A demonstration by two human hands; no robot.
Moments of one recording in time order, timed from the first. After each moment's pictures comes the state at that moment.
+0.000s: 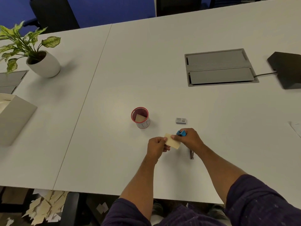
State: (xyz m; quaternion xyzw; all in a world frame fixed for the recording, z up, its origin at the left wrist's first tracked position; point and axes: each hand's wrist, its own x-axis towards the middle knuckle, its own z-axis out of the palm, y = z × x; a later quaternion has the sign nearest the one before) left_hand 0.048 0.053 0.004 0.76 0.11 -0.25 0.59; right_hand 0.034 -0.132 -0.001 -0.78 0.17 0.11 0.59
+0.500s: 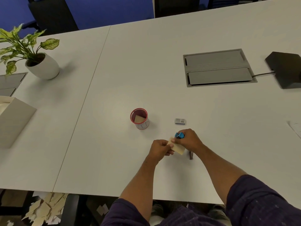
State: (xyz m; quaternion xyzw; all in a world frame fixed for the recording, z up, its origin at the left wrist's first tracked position) left_hand 0.046 0.049 0.005 0.76 0.04 -0.34 0.56; right_hand 0.035 -0.135 -0.004 -0.82 0.15 0.13 0.53
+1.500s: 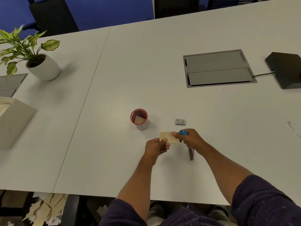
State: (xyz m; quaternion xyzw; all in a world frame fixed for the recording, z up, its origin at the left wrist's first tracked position) left_hand 0.053 0.061 0.009 0.61 0.17 -0.32 0.70; right_hand 0.034 -0.143 0.013 -0.74 0.21 0.16 0.62
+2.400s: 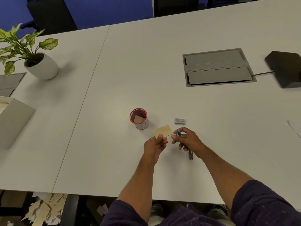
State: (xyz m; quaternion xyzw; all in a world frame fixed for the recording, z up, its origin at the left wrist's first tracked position) left_hand 0.054 0.053 0.013 0.51 0.28 -0.26 0.77; right_hand 0.021 -0.135 0.012 -0.67 0.17 0.17 0.70
